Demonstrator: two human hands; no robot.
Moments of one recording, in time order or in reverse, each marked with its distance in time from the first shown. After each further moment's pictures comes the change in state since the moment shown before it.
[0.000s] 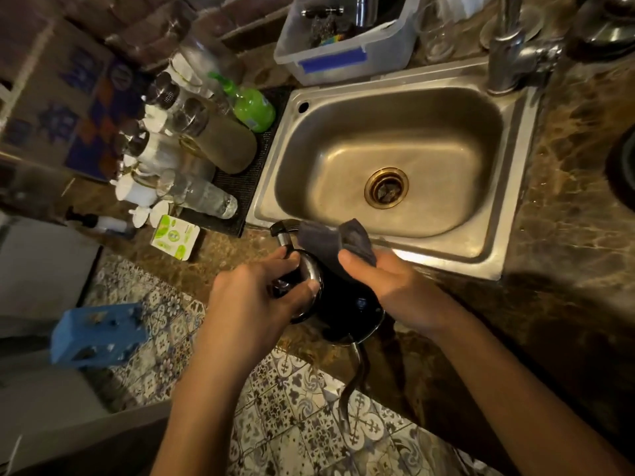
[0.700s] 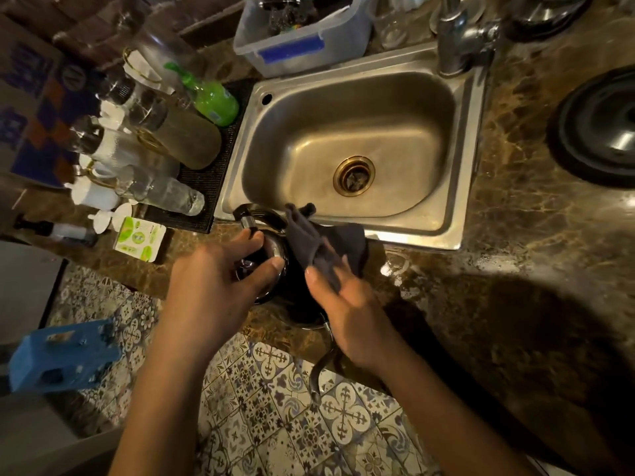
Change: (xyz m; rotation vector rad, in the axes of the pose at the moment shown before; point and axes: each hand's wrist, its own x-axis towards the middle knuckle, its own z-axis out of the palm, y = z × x) left_hand -0.009 0.004 0.005 0.008 0.065 0.025; right_hand -0.023 0.050 0.052 0.046 0.256 -0.079
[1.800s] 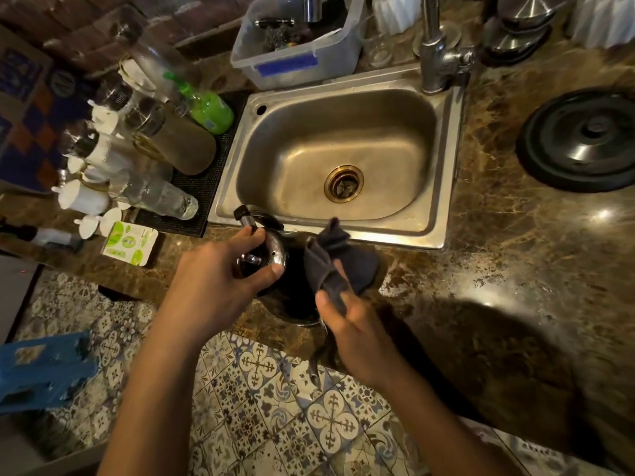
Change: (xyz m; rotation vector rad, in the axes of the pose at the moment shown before) left_hand 0.001 -0.011 -0.009 0.054 -0.127 0.142; right_hand -0.043 -0.001 0.002 -0.078 0.047 0.076
